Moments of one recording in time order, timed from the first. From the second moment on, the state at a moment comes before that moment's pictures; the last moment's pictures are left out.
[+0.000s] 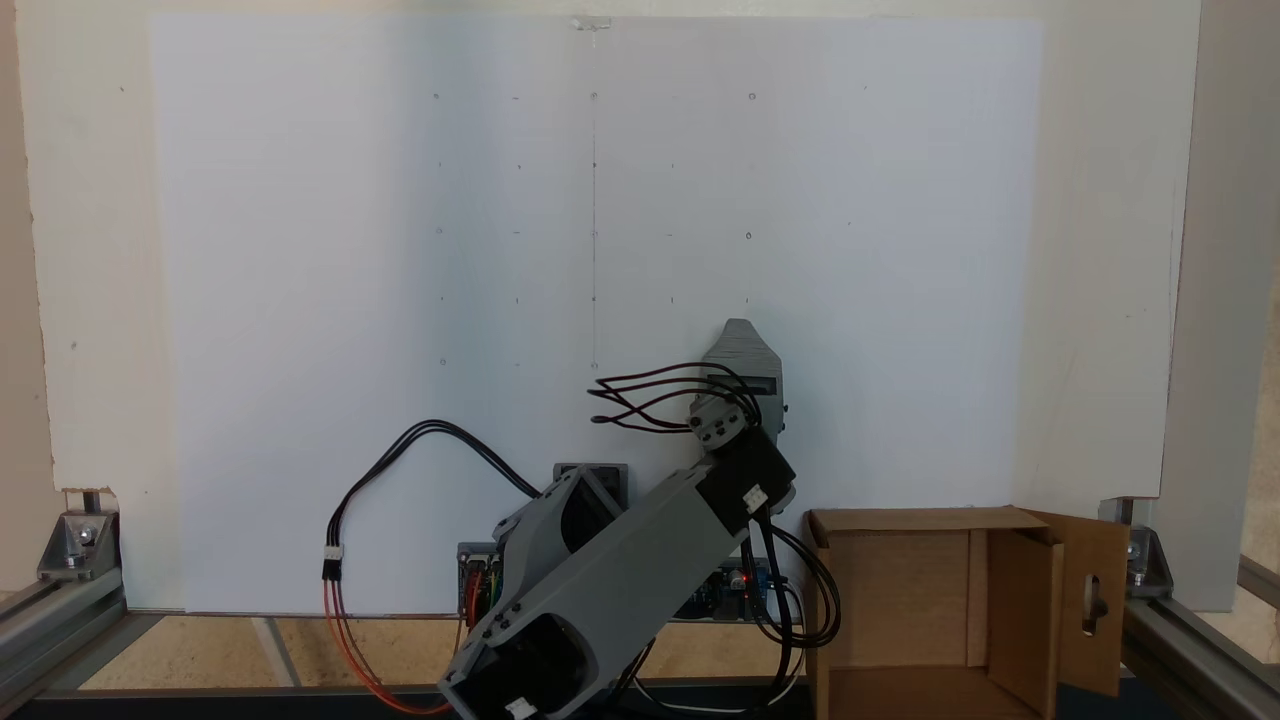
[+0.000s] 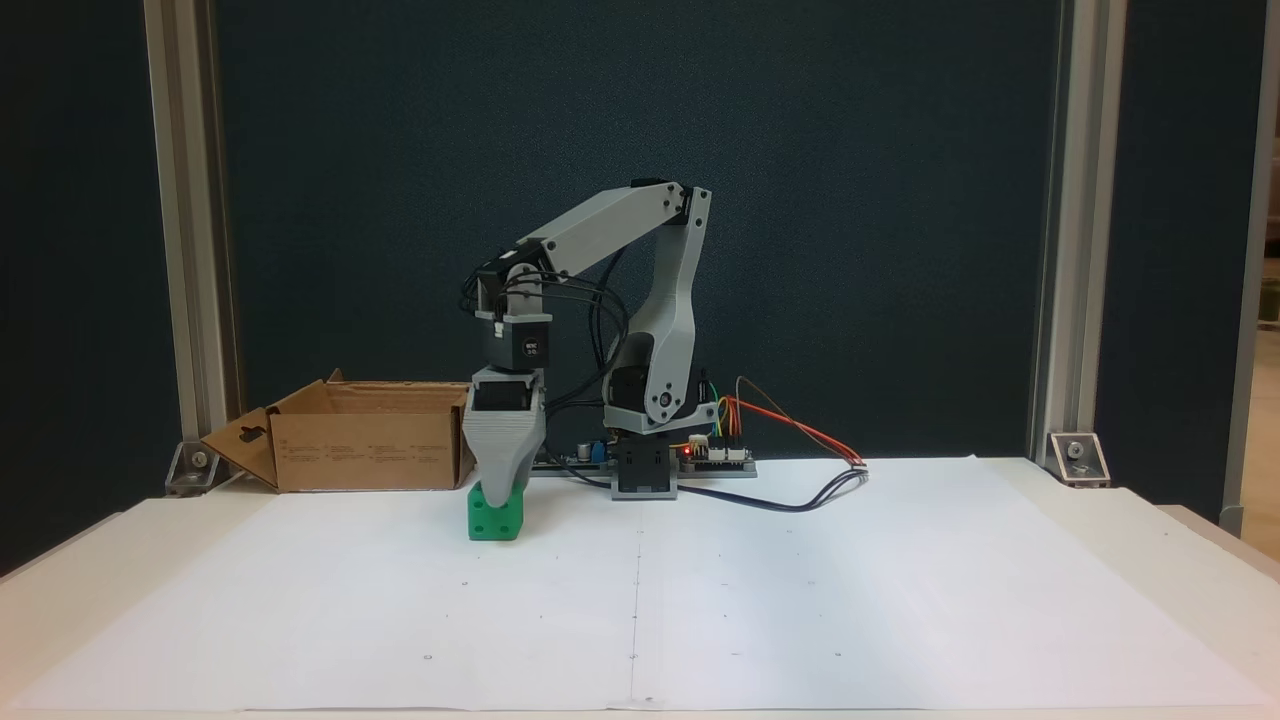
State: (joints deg) arm 52.5 102.7 127.2 34.6 -53.8
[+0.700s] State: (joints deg) arm 52.6 96.9 127.4 27.4 -53.8
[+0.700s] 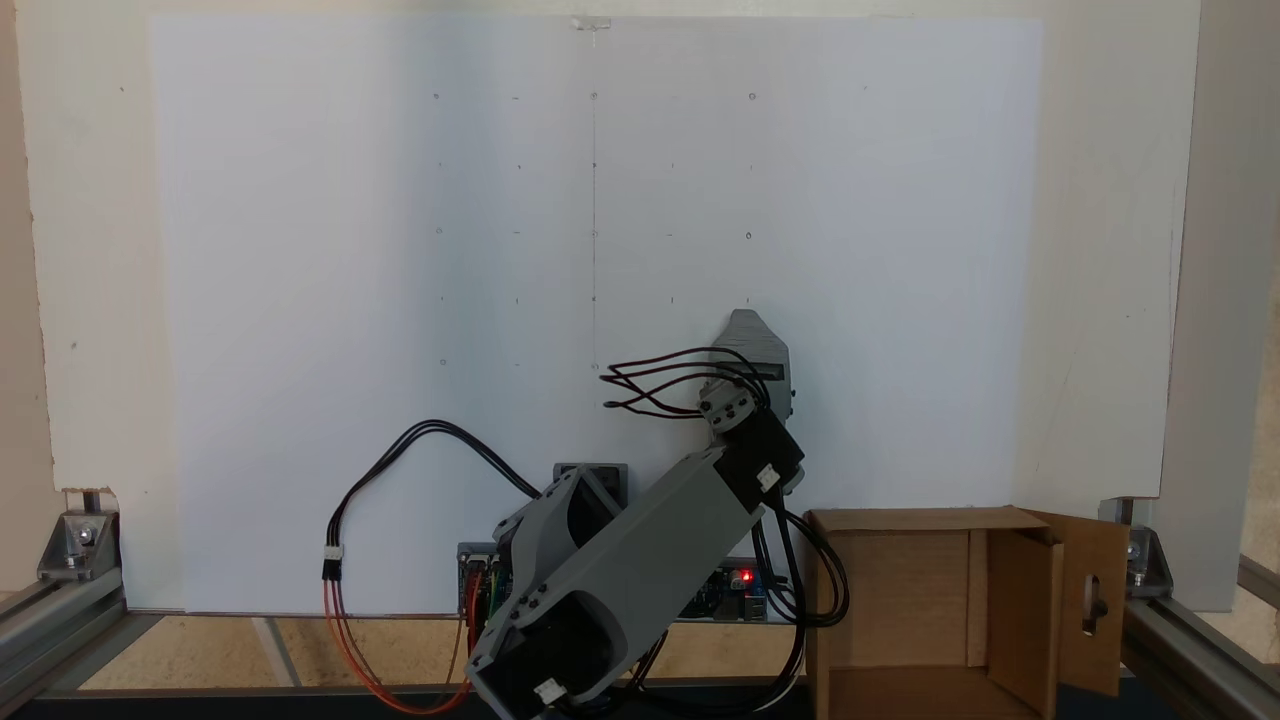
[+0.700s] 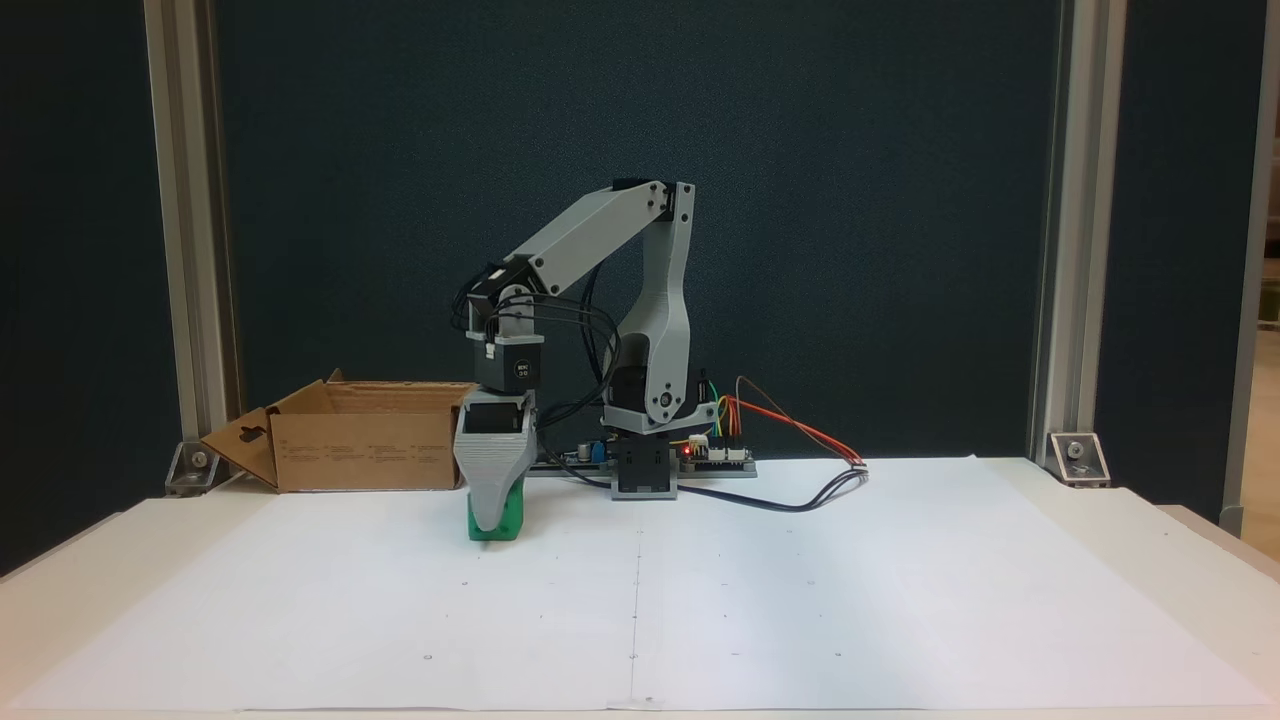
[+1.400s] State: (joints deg) arm 52.6 95.1 127.4 24.3 -53.8
